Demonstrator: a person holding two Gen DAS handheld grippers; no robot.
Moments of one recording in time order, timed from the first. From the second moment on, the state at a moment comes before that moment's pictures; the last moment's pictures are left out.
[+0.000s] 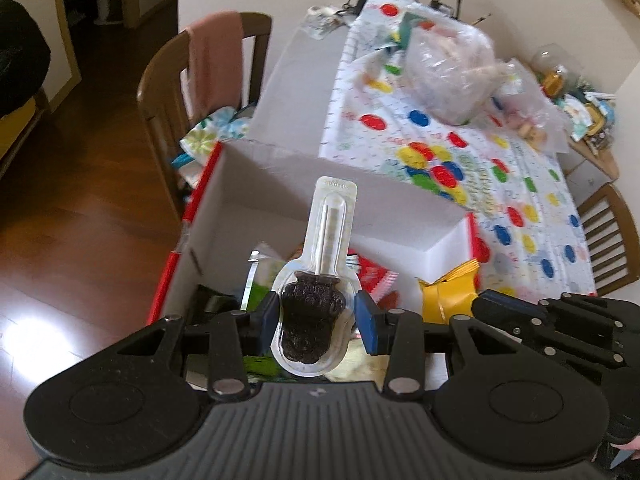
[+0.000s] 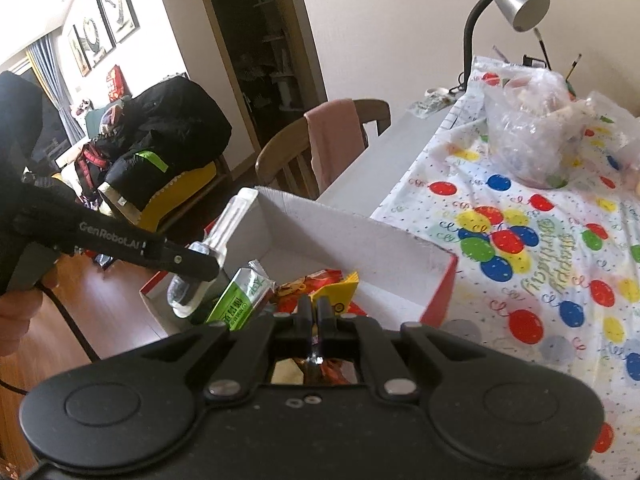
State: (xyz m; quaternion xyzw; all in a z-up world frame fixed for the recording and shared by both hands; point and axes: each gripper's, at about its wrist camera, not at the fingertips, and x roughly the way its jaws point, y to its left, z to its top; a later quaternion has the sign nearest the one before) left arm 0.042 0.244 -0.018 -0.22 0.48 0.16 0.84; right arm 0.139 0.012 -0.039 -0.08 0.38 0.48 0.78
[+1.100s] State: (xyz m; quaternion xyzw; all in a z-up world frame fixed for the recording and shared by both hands) left arm 0.056 0.258 -0.102 -0.18 0.56 0.19 0.79; right arm 0.143 0.046 -0.102 -0.09 0.45 0.44 0.77
